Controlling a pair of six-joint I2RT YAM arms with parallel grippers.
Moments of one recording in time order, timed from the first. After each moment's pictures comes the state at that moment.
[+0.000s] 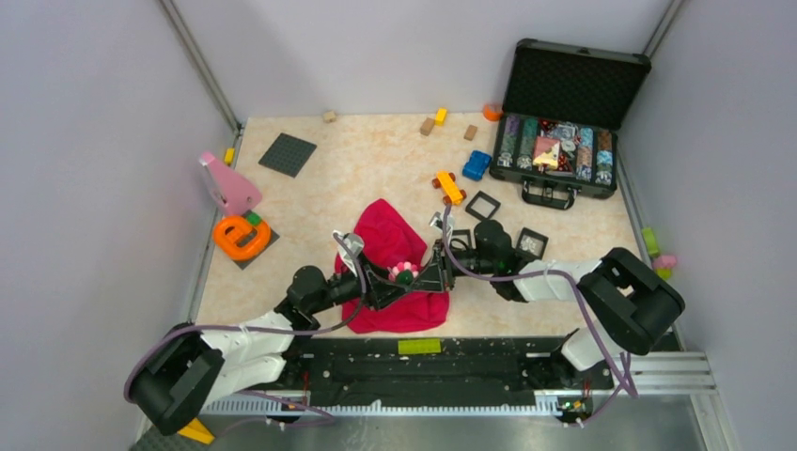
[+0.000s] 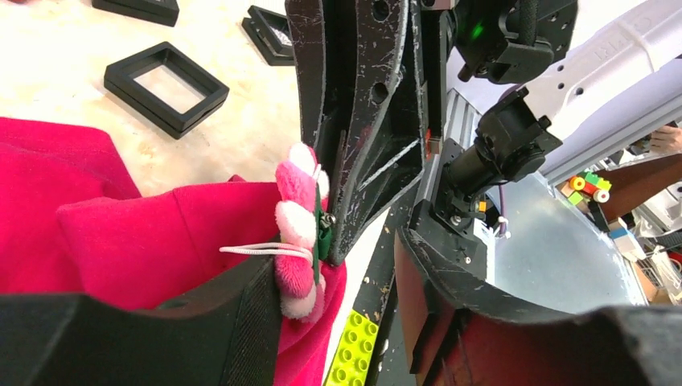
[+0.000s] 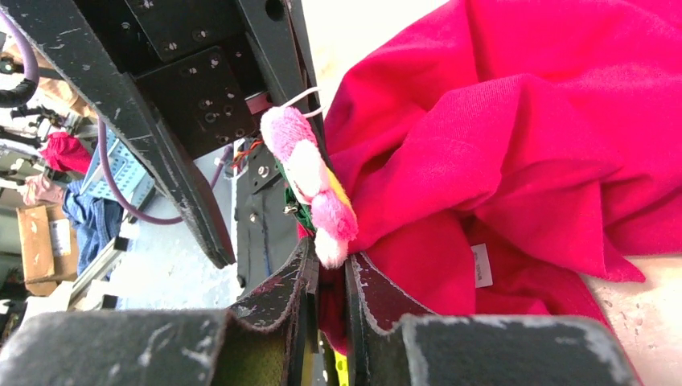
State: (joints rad) left arm -0.67 1.04 0.09 0.96 0.53 -0.61; right arm 0.72 1.49 0.50 0.71 -0.81 0.54
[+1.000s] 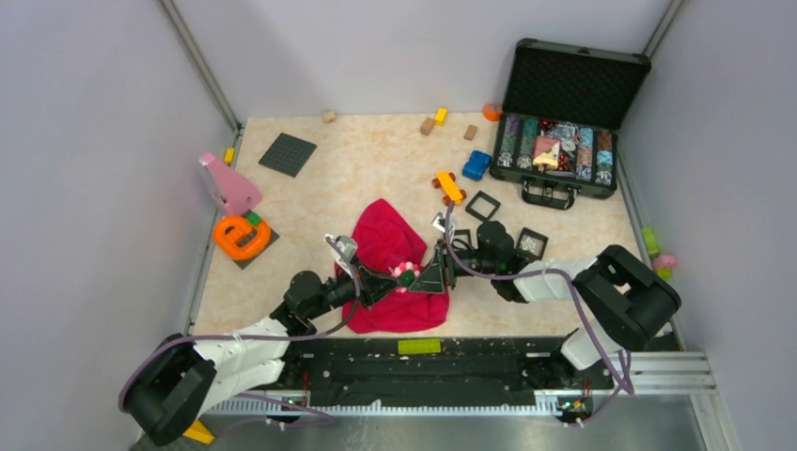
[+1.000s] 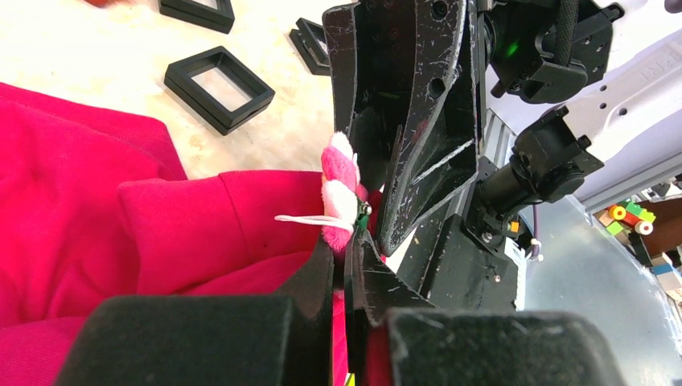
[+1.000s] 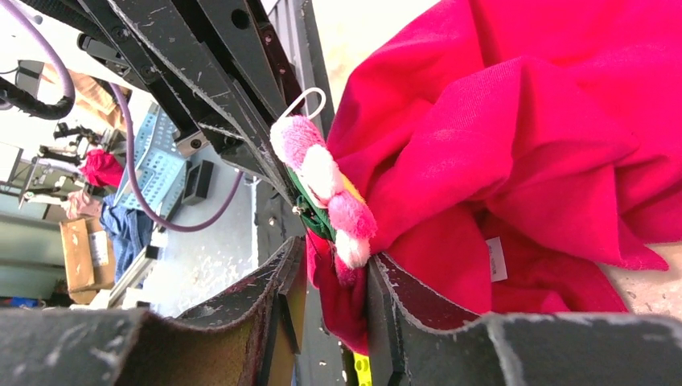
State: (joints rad) left arm -0.68 0.94 0.05 0.89 0.41 -0.59; right arm 0.71 1.52 0.48 0.79 -0.83 0.64
